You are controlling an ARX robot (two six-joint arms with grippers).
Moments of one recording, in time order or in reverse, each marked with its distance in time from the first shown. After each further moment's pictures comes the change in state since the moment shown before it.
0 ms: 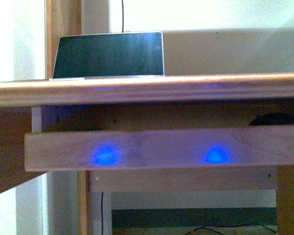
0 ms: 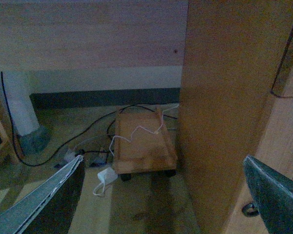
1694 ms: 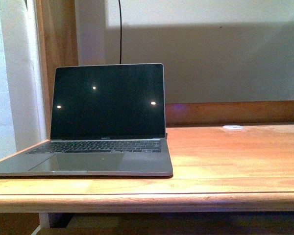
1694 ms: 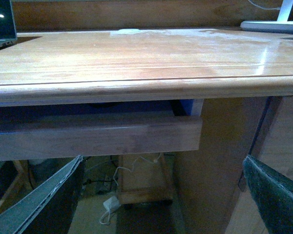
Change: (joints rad) left arm -0.240 1.224 0.232 0.629 0.173 0.999; right arm 0.000 0.000 0.000 0.000 0.000 0.000
